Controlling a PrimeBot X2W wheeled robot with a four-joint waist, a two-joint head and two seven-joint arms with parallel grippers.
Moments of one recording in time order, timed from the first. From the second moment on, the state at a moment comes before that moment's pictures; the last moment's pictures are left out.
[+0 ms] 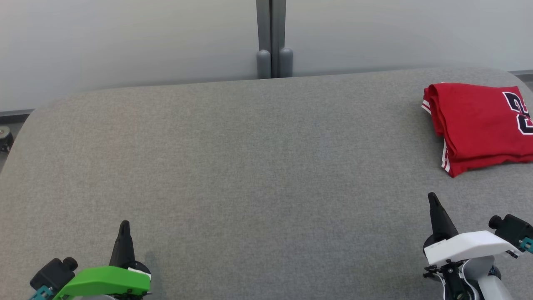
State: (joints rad) left arm -0.01 0.05 0.01 0.27 -0.92 -0.11 -0.09; right arm -0.11 -0.04 -0.07 0.32 0.82 0.13 -0.09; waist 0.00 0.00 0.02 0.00
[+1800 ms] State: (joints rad) left arm -0.07 0.05 0.09 0.23 -1.42 -0.11 0.06; right arm -0.11 -0.05 -0.10 0.27 1.39 0.13 0.06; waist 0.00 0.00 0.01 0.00
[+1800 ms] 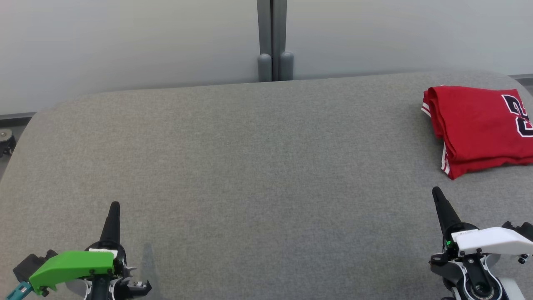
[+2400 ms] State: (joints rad) left arm -0.09 0.05 0.10 0.23 -1.53 -0.10 0.09; right arm -0.12 -0.05 -0.11 0.26 1.52 0.13 0.09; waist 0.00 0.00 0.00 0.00
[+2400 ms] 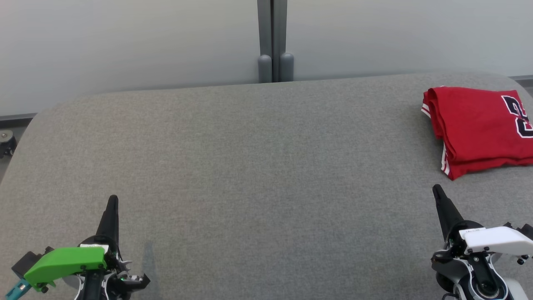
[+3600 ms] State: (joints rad) left arm -0.11 0.05 0.12 0.22 -1.61 -0.10 0.11; right arm -0.12 -0.05 -0.12 0.26 1.61 0.13 0.12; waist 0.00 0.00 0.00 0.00
